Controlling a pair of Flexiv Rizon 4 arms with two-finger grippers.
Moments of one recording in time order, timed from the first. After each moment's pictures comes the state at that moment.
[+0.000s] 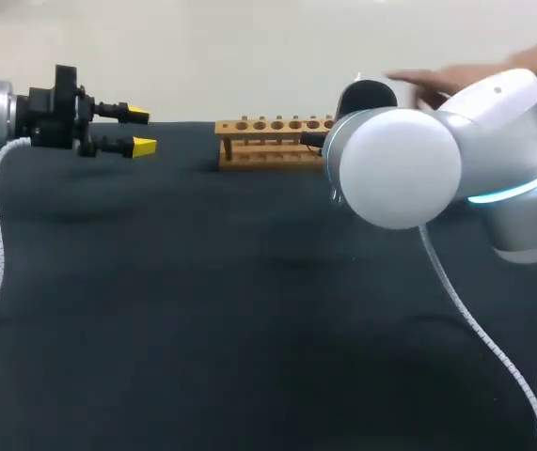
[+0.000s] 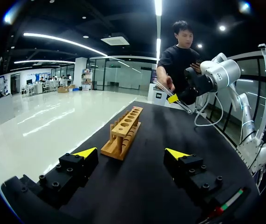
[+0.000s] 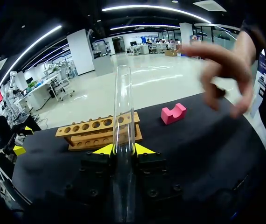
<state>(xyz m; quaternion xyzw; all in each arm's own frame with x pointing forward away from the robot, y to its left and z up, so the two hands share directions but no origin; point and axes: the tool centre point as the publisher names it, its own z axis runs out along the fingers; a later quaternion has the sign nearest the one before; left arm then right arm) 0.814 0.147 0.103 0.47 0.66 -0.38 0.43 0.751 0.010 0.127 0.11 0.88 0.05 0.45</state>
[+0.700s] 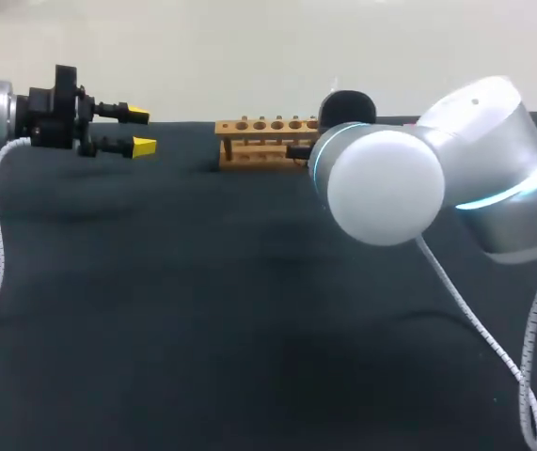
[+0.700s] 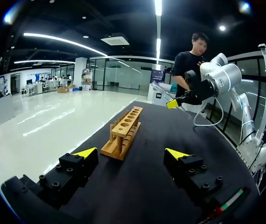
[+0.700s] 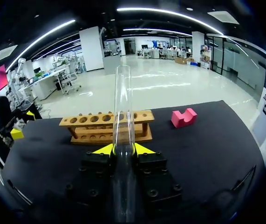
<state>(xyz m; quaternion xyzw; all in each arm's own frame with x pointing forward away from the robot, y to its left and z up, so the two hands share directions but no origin) 0.814 0.147 0.103 0.47 0.66 -0.38 0.43 0.756 0.037 0.109 0.03 0.89 0.04 0.46</state>
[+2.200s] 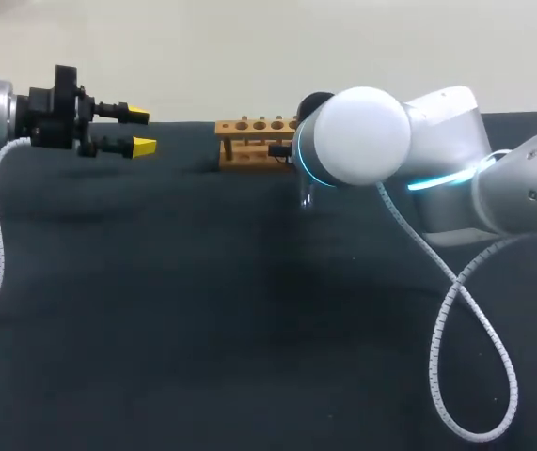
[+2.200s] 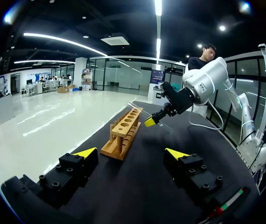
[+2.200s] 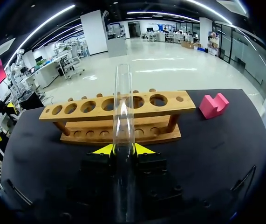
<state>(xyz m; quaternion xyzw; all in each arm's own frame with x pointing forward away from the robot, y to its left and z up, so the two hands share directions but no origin) 0.814 0.147 0.103 0.47 0.66 -0.38 0.43 0.820 0.061 0.039 0.03 0.92 0.07 0.38</state>
